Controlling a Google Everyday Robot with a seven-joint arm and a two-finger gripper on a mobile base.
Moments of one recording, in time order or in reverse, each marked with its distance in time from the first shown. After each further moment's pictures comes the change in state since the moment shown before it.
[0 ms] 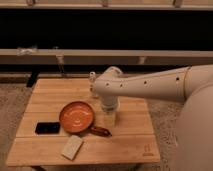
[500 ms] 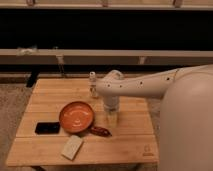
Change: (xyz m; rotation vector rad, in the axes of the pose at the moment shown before) arm 0.019 -0.008 0.039 -0.049 0.028 0.062
